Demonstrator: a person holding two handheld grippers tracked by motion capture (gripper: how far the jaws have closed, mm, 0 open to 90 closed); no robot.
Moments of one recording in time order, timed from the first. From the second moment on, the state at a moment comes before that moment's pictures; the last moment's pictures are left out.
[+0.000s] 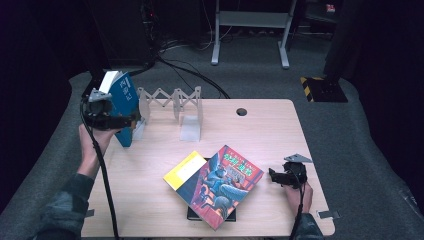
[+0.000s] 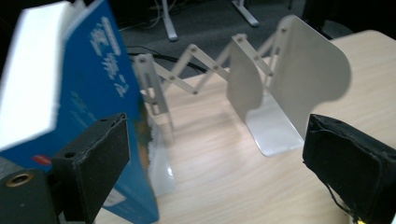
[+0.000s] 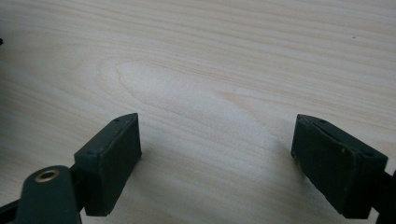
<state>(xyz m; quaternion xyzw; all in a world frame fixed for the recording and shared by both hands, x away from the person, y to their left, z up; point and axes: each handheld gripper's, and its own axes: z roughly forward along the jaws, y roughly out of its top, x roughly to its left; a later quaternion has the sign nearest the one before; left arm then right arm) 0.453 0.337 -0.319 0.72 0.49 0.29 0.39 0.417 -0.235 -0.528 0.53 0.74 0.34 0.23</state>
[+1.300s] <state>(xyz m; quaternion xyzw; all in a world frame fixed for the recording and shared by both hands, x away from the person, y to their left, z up) 0.427 0.230 -0.464 0.82 0.42 0.13 0.36 0.350 -0.200 -0.477 0.47 0.76 0.43 0.14</state>
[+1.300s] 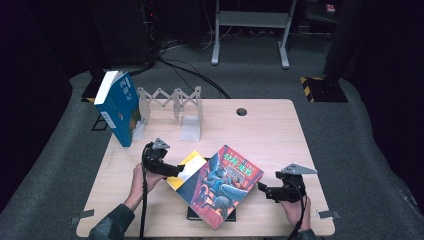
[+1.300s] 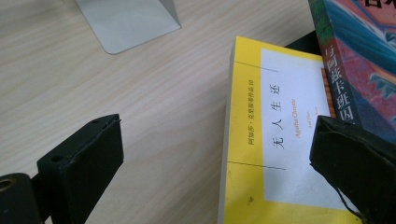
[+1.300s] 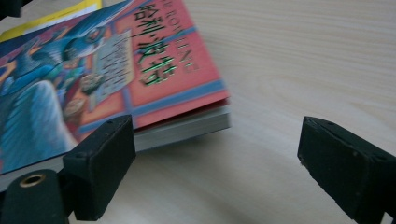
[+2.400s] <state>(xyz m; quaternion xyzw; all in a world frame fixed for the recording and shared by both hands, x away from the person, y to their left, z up) 0.417 0.215 -0.479 0.84 0.40 0.12 0.35 0.348 -0.153 -0.482 0.49 0.76 0.43 0.07</state>
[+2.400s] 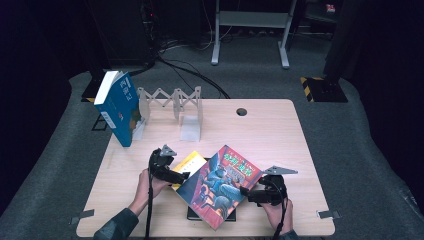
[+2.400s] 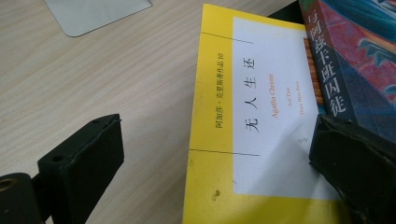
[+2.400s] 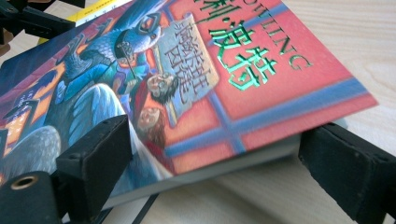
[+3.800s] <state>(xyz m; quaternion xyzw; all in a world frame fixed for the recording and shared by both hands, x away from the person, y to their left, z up) 0.408 0.218 -0.482 0.83 0.41 0.11 0.36 0.377 -0.127 -0.475 0.47 0.79 0.39 0.05</state>
